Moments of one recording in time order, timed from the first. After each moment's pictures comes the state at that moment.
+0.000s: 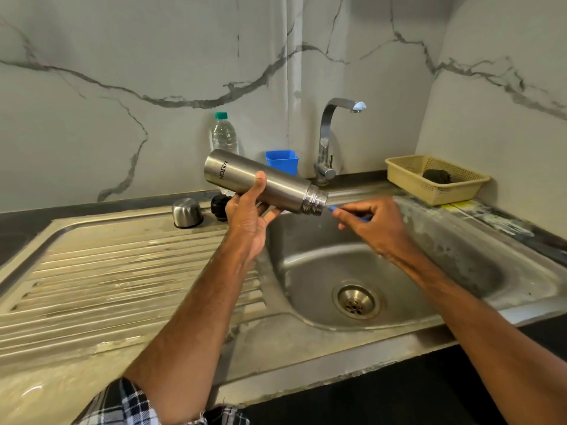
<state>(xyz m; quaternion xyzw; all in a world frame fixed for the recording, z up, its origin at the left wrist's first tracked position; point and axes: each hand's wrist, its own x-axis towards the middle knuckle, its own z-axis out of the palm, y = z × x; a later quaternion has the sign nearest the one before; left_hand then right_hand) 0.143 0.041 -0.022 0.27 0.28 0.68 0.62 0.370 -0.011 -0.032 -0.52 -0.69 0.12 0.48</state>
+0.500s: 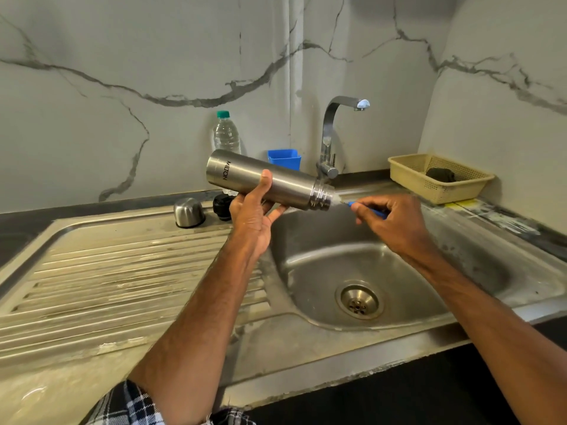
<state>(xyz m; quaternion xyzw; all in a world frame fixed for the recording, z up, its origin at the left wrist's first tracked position) 0.144 0.041 -0.022 0.27 0.28 0.68 0.62 0.387 -0.014 -0.030 -0.53 -0.69 0.03 0.49</state>
